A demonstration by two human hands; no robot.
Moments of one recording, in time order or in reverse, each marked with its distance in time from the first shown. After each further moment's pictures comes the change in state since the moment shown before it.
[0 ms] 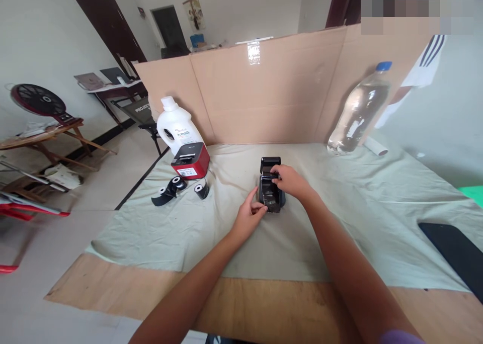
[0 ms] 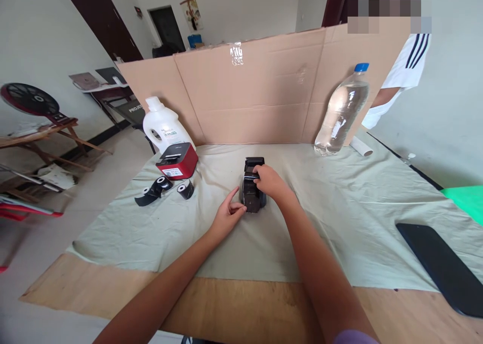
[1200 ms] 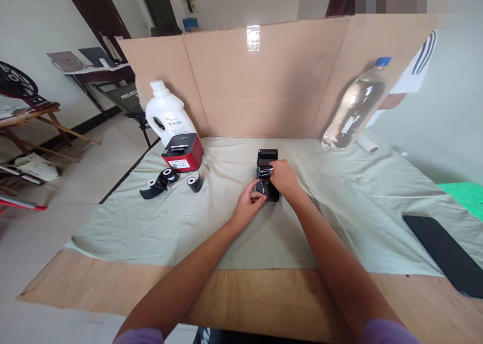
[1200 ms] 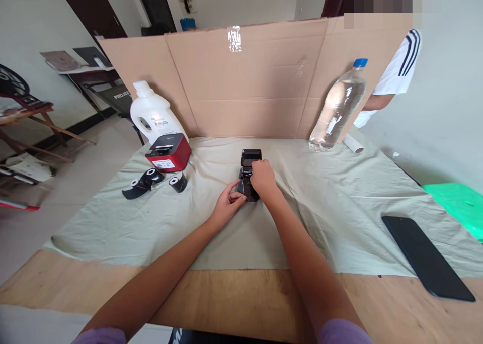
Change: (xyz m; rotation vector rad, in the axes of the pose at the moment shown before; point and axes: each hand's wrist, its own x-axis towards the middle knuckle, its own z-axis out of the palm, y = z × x) left_hand 0.019 -0.008 0.011 -0.147 -0.017 0.009; right_hand -0.006 -0.023 0.011 -0.222 0.072 0.218
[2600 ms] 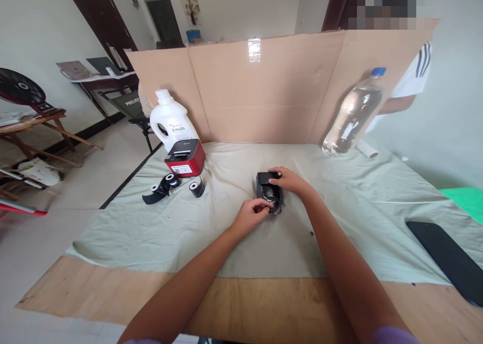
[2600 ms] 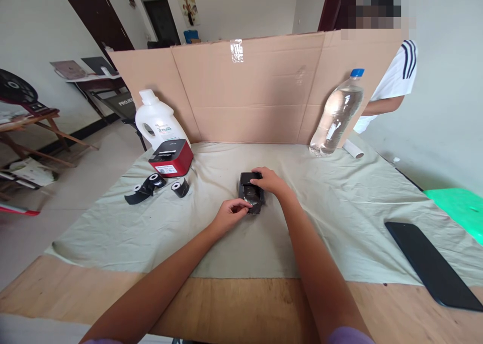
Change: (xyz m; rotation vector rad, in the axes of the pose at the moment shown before) left_hand -0.008 0.004 -0.003 0.246 -0.089 0.050; right_hand 0.019 0.044 0.008 0.490 -0.232 -0.031
